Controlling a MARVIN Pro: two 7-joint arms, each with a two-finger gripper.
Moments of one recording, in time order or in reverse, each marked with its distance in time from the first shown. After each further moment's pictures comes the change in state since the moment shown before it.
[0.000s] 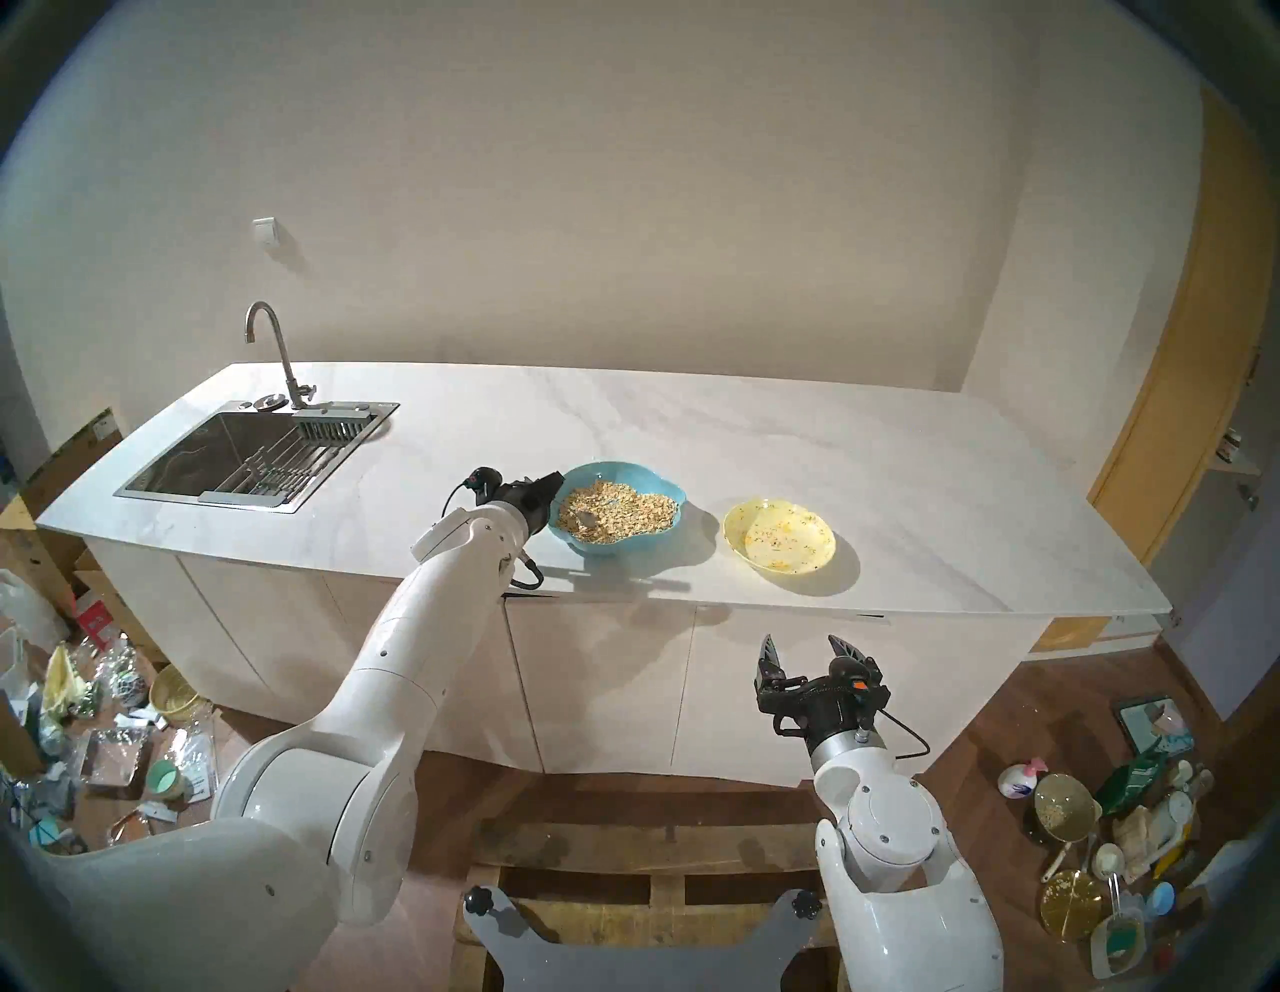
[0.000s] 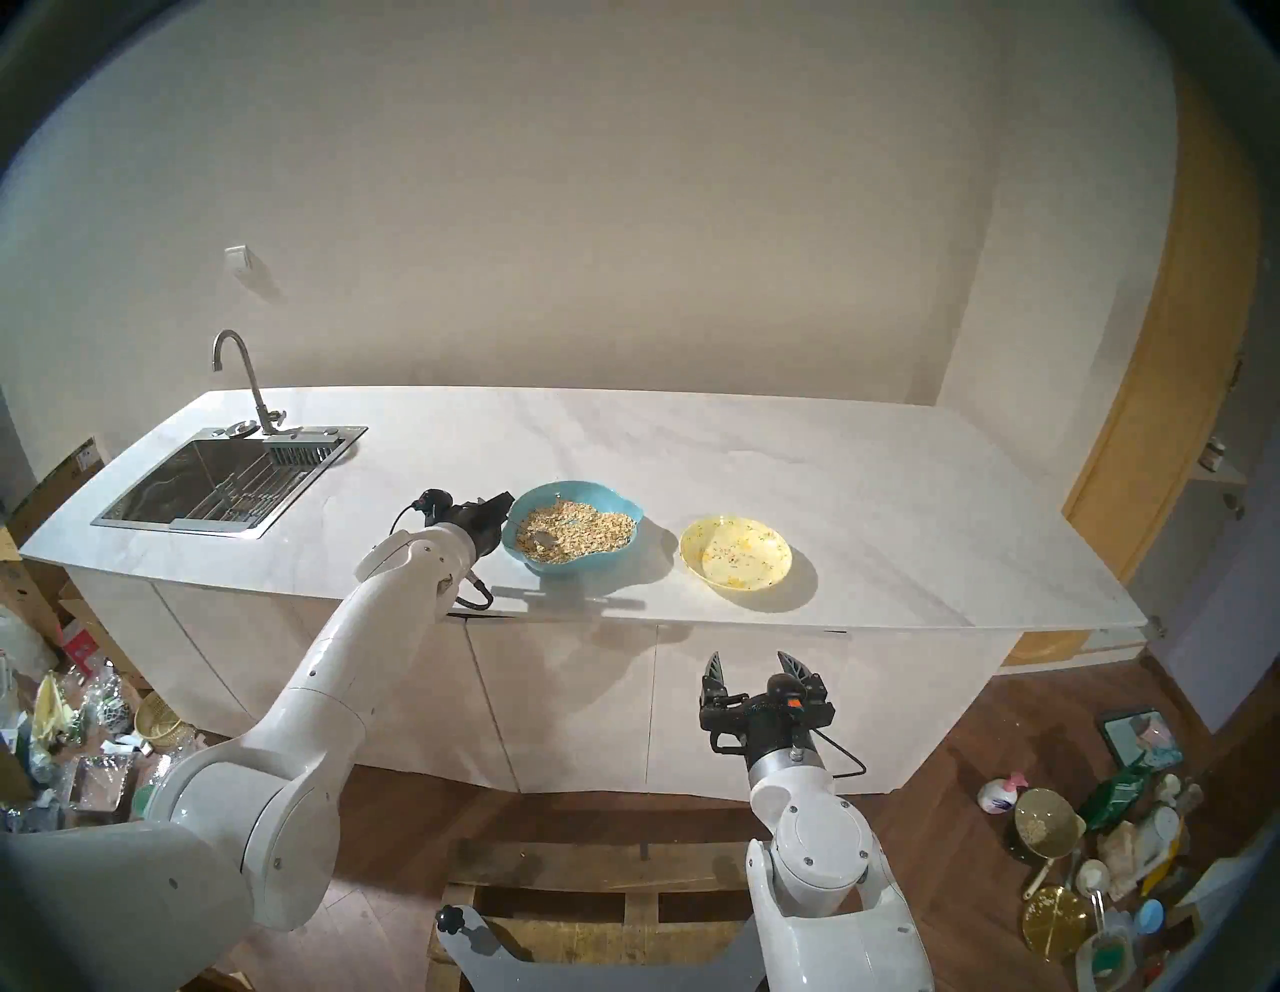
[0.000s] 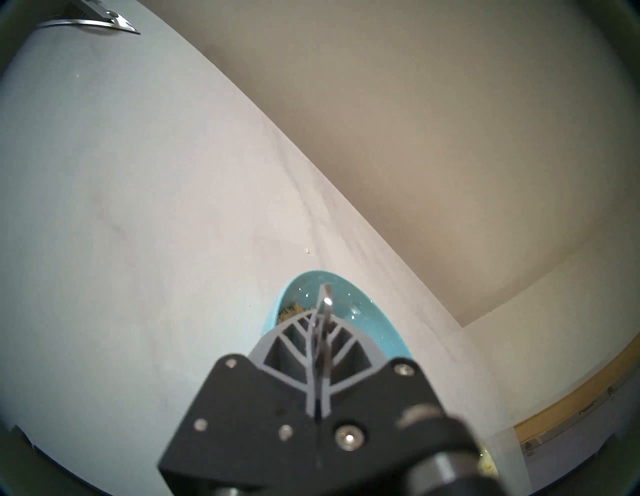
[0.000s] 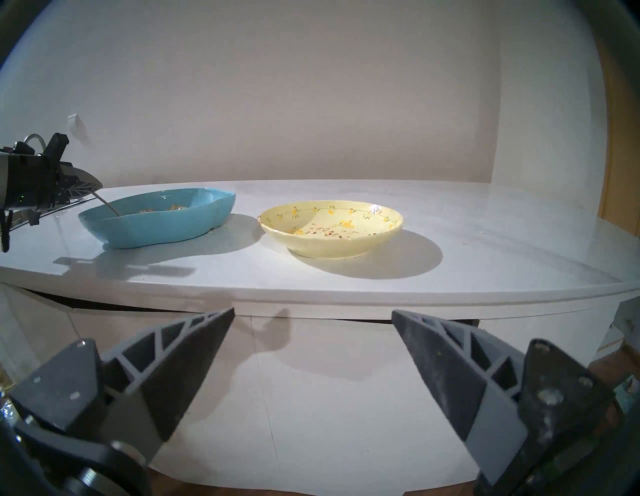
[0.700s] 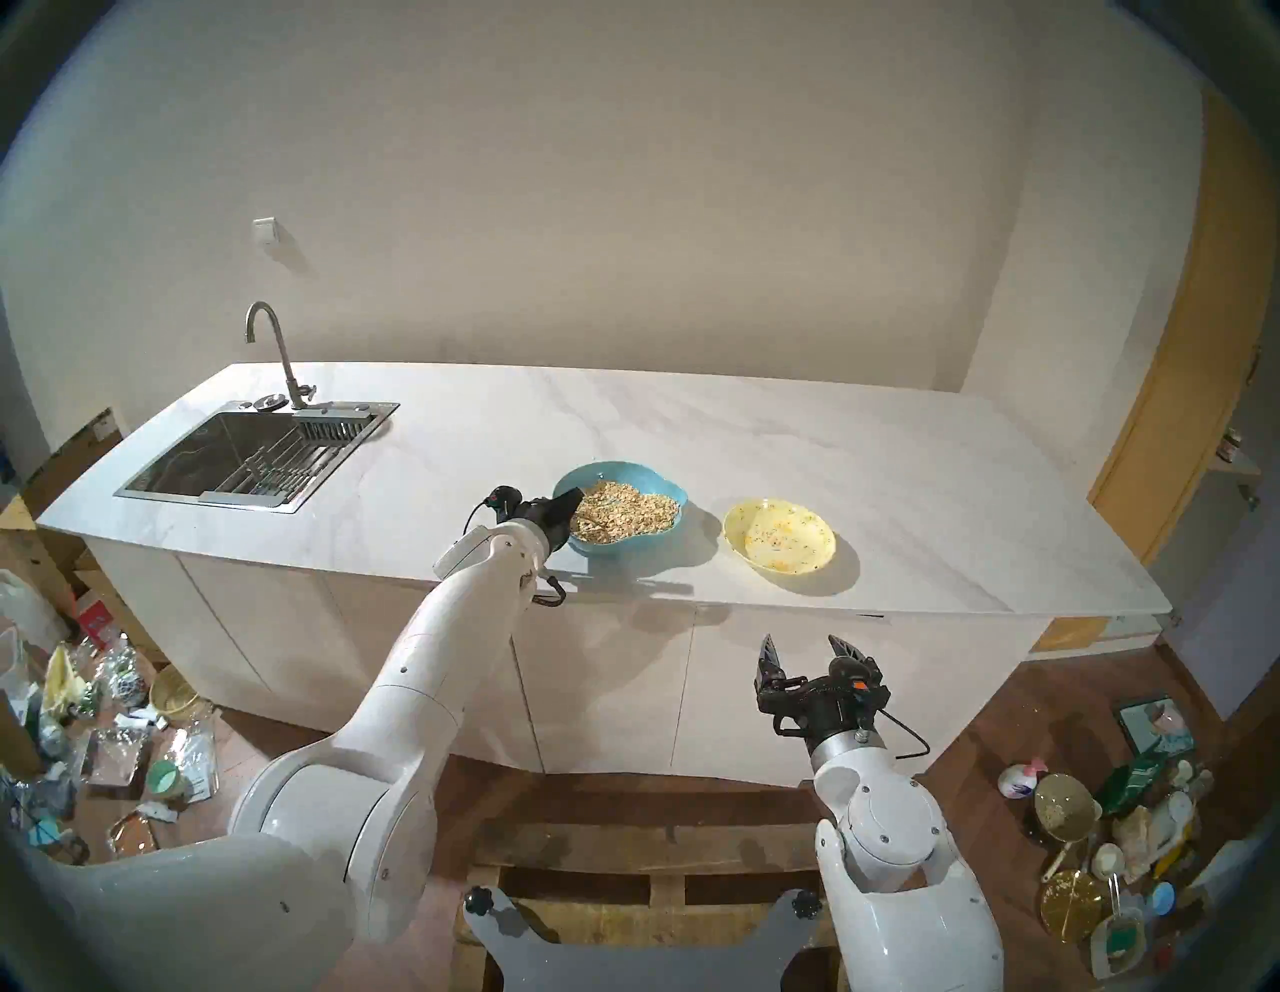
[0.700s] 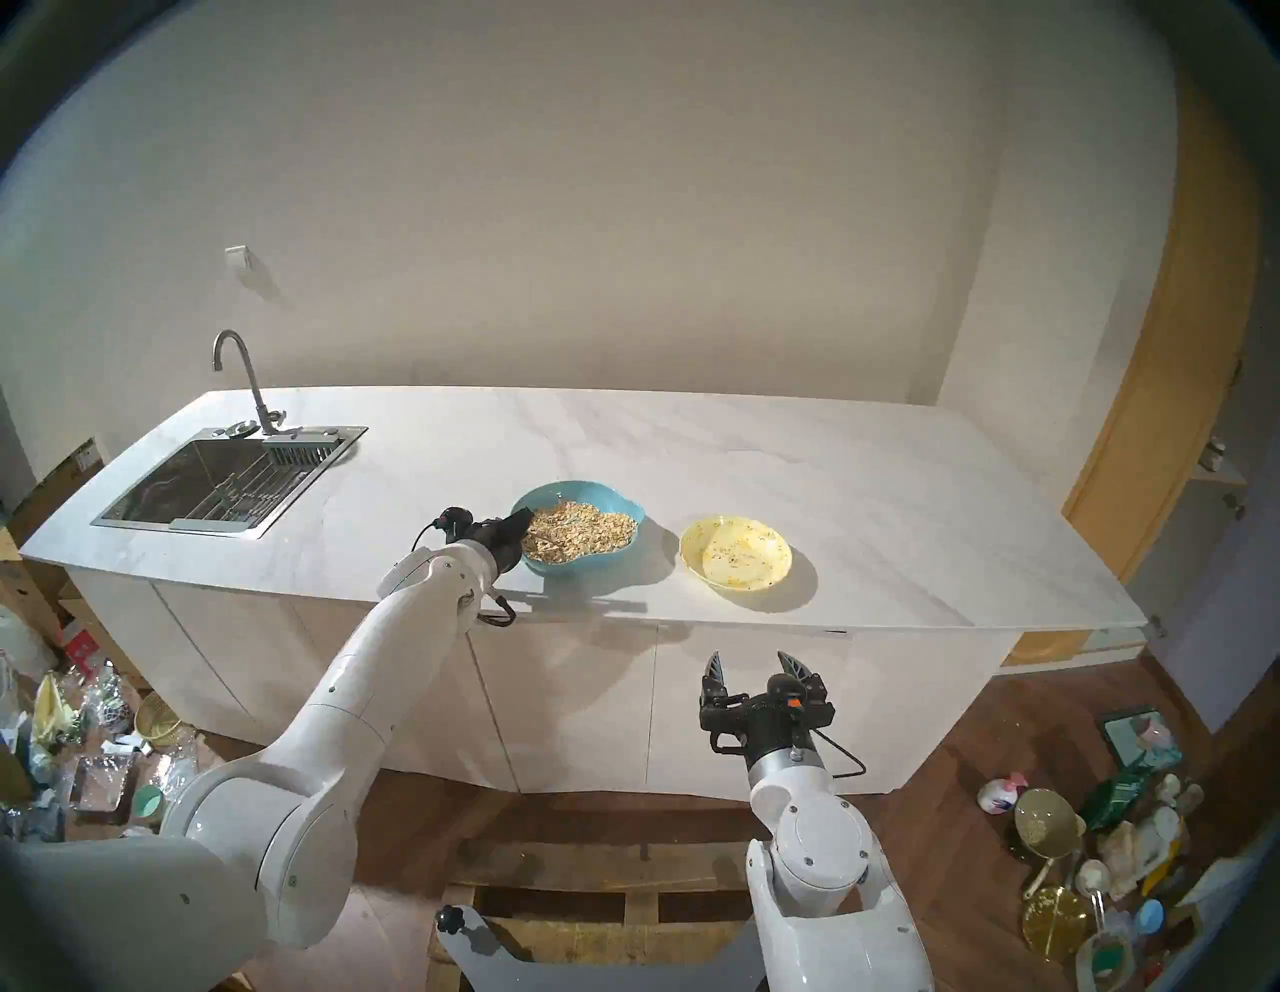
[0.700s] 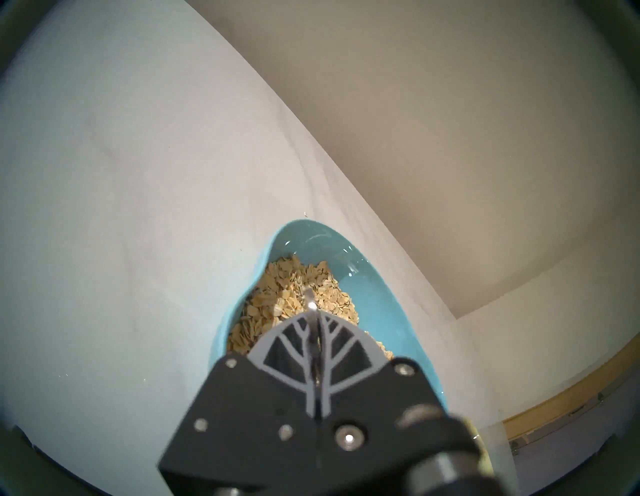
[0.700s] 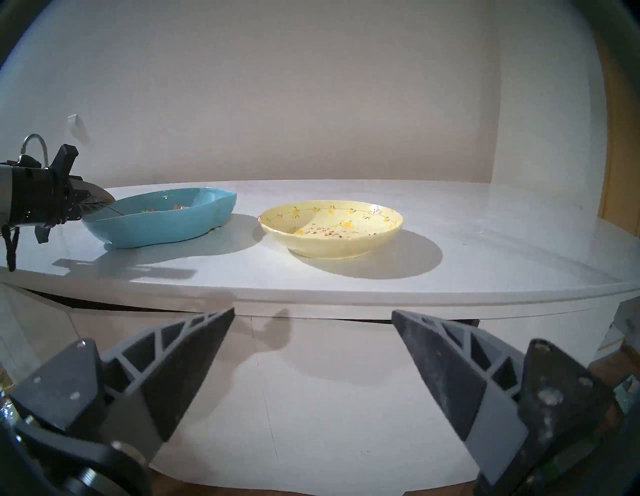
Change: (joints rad) left arm 0.026 -0.044 -0.013 0.004 -0.055 0.006 0.011; right arm 0.000 0.000 0.000 0.000 0.000 0.000 0.000
